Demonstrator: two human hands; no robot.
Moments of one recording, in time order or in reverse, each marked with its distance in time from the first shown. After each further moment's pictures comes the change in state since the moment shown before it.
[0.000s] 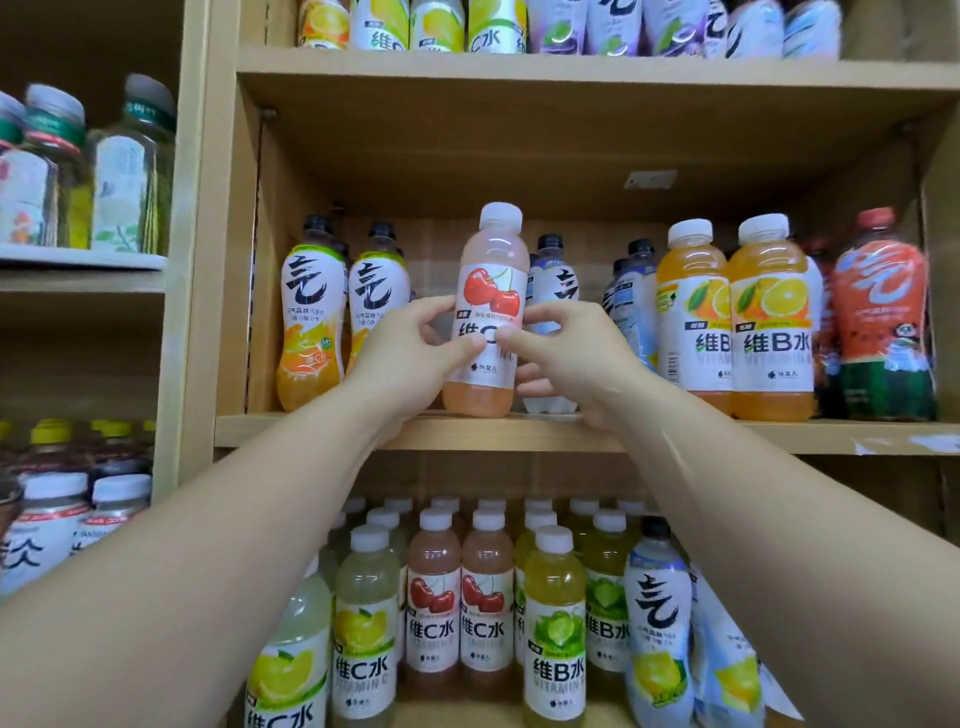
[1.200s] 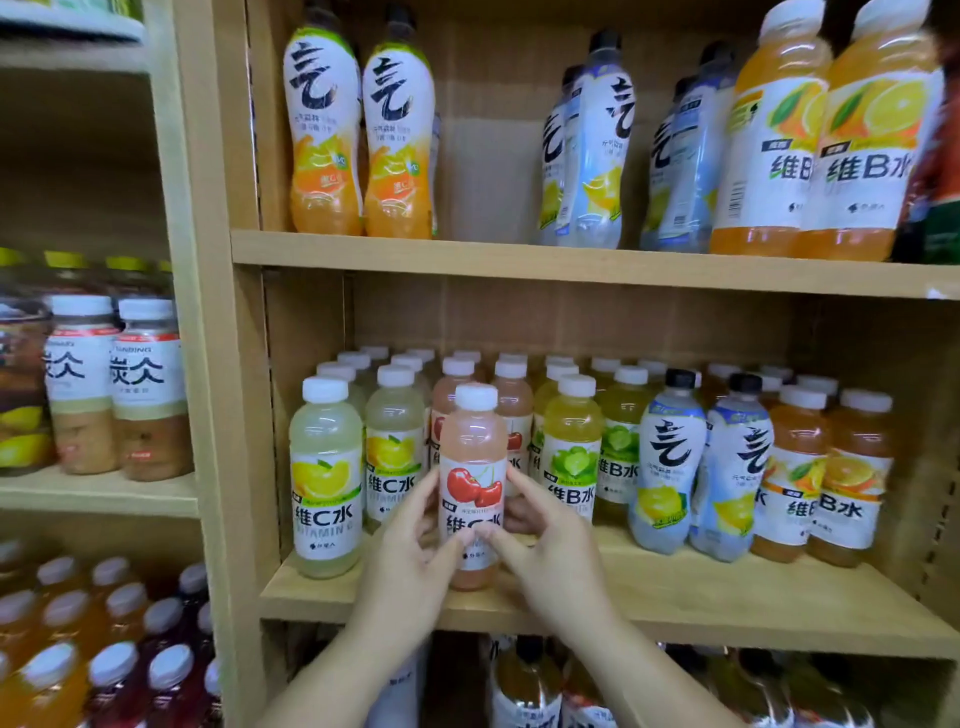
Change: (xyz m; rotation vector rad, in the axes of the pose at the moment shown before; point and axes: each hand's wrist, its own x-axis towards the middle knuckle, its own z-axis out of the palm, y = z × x) left_hand -0.252 -0.182 0.063 -0.142 -0.009 -0.297; right_hand -0.192 0.221 0.088 -0.086 -0.068 0.036
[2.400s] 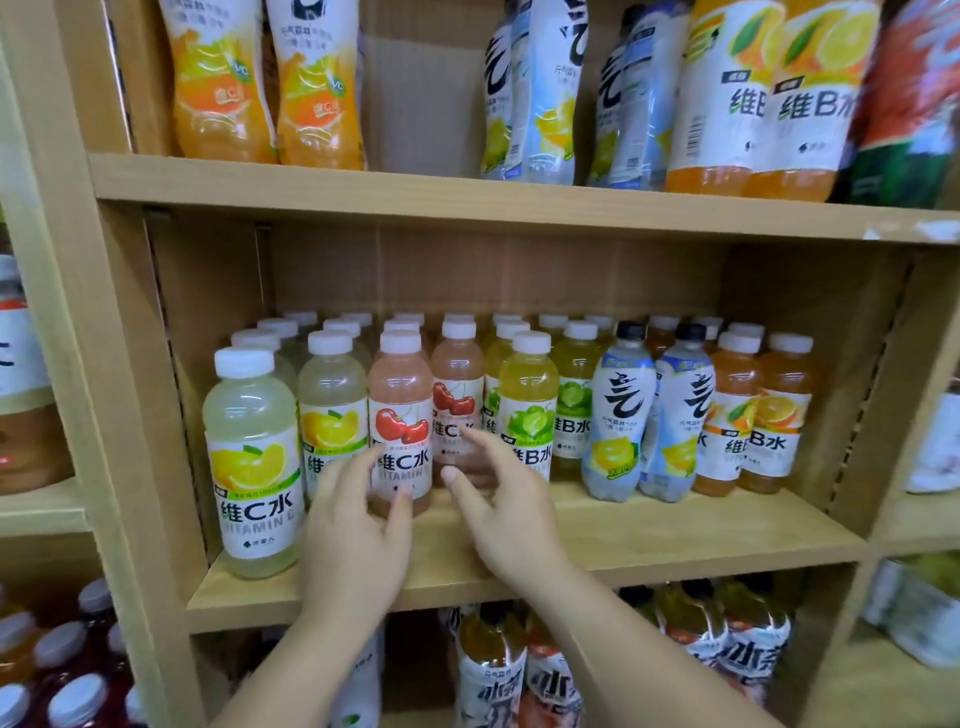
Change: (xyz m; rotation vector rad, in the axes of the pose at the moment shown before) left_hand 0.016 -0.022 0.000 0.479 0.265 0.175; right_hand 0.009 0.008 0.015 -0.155 0.112 0.069
